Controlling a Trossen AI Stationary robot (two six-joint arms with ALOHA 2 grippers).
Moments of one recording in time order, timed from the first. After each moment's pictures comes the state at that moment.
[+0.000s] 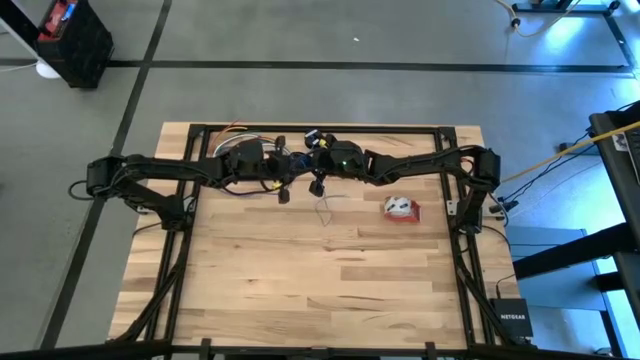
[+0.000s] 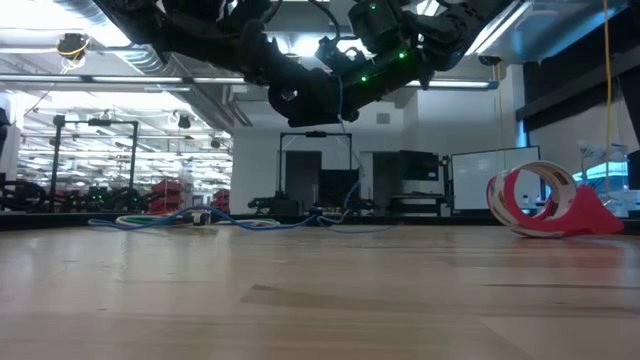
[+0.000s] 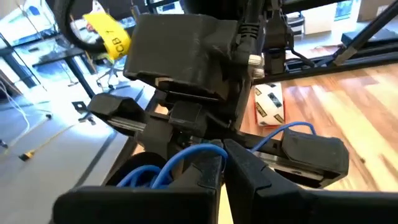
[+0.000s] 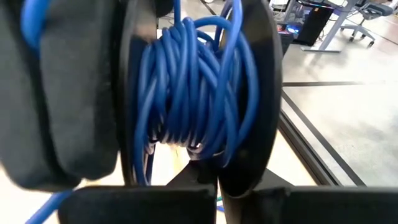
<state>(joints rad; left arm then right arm) 0.29 1.32 0.75 0.35 0.05 0.29 -0.22 1.82 1.13 0.35 0.07 -0.13</state>
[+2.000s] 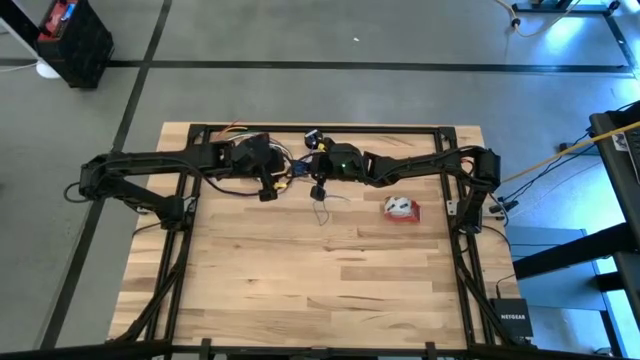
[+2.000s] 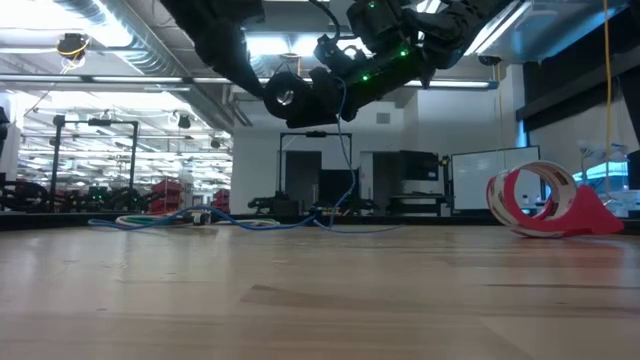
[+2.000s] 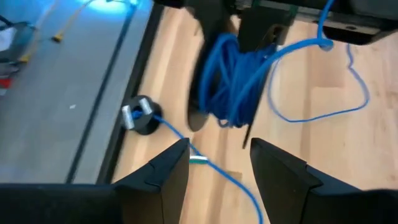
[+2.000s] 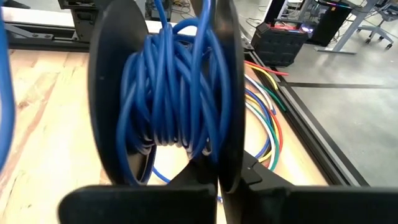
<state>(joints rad) 0.21 1.26 1.06 -0.56 -0.27 0.27 -0.21 1.81 1.13 0.32 0.05 -0.16</state>
